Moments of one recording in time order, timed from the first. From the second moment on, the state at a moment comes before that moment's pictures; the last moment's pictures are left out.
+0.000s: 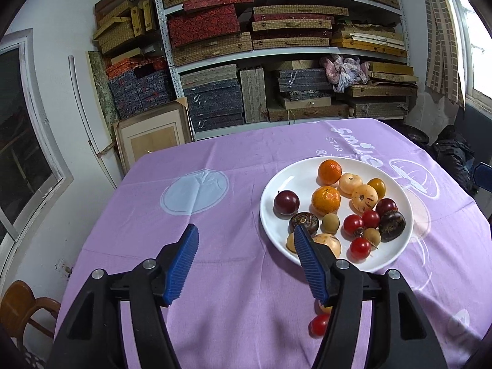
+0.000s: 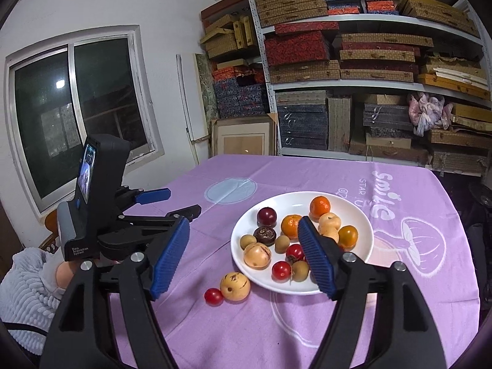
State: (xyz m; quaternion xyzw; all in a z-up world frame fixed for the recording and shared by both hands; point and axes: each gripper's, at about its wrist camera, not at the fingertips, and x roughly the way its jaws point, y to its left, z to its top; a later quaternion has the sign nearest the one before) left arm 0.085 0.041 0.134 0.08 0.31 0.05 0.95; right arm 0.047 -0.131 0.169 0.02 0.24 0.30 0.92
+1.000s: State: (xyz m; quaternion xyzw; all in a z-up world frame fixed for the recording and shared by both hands) left arm 0.047 0.019 0.032 0.08 0.37 -0.04 0.92; right arm 0.050 -0.190 0.054 0.16 0.35 0.21 0.90
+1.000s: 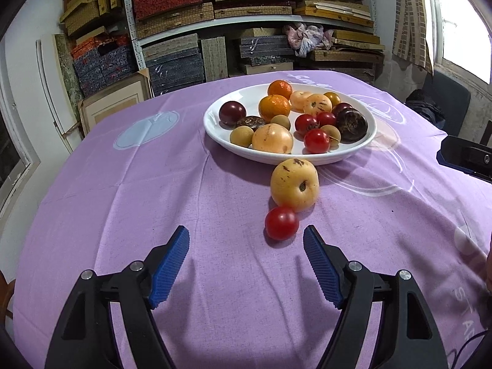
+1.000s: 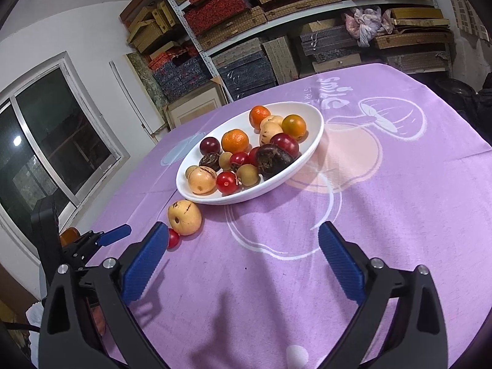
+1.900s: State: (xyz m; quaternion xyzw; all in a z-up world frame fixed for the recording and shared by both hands) left arm 0.087 0.011 0.014 0.05 0.42 -0.11 0.90; right arm 0.051 -0.176 0.047 0.14 0.37 0.22 0.89
